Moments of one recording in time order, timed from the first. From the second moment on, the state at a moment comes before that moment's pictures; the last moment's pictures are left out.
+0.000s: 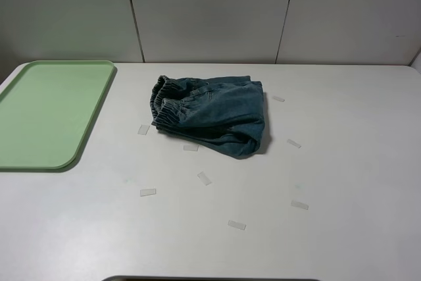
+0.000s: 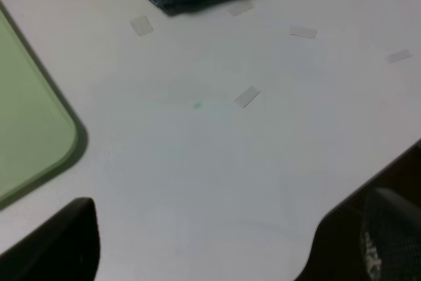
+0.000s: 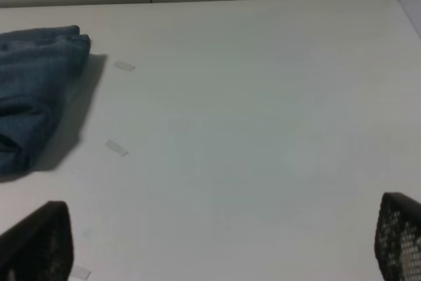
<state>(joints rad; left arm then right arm) -0.49 -0.01 -0.48 -0.04 1.06 0.12 0.09 -0.01 -0.49 -0.07 1.02 0.06</state>
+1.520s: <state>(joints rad) -0.49 0.29 -0.53 -0.11 0.71 0.01 0.09 -0.01 -0.49 -0.07 1.02 0.06</state>
